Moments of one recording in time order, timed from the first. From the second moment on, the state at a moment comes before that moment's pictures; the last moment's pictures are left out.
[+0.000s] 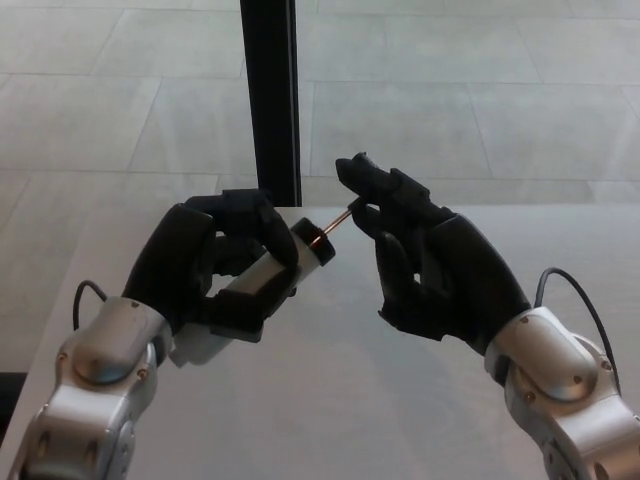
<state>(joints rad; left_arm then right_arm) -0.40 0.26 -0.07 -0.01 -0.09 0.21 -0.20 -0.39 -0.14 0.24 -0.18 0.03 0.33 0.17</state>
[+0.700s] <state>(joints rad) -0.43 0.25 -0.07 0.04 -0.06 0.21 -0.19 -0.39 -0.11 0.26 -0.23 -0.05 0.38 0.12</state>
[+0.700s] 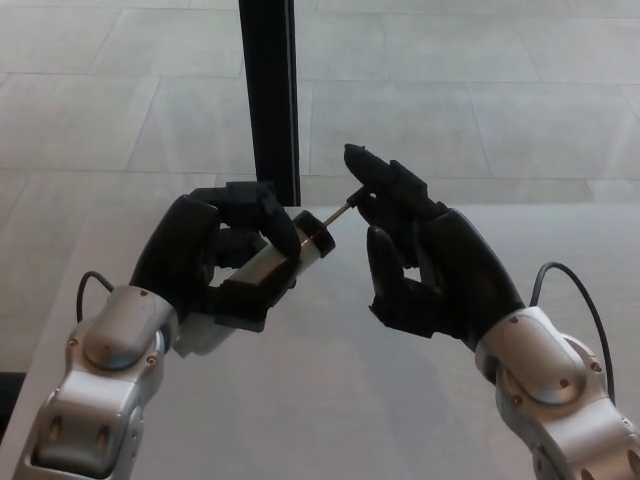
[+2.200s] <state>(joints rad) -0.39 0.38 -0.28 0.03 0.19 0.08 -0.16 -0.70 -0.16 0.10 -0.12 -0.11 0.76 0.08</state>
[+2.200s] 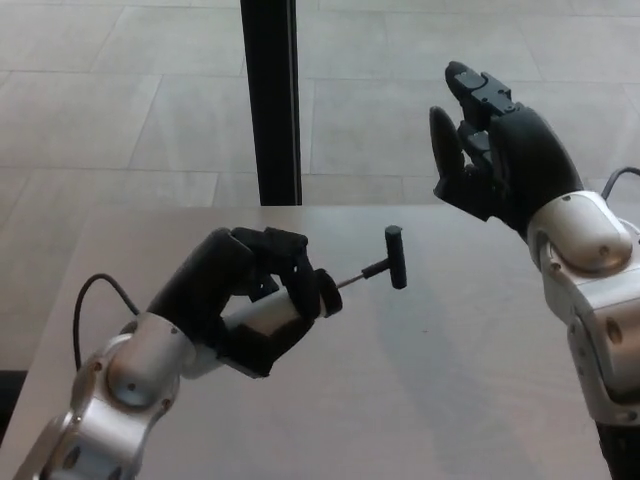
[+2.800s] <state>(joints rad) -0.47 0.33 -0.33 -0.01 0.32 -0.02 -0.14 -0.60 -0.06 0.07 -0.02 -0.09 0.68 0.05</state>
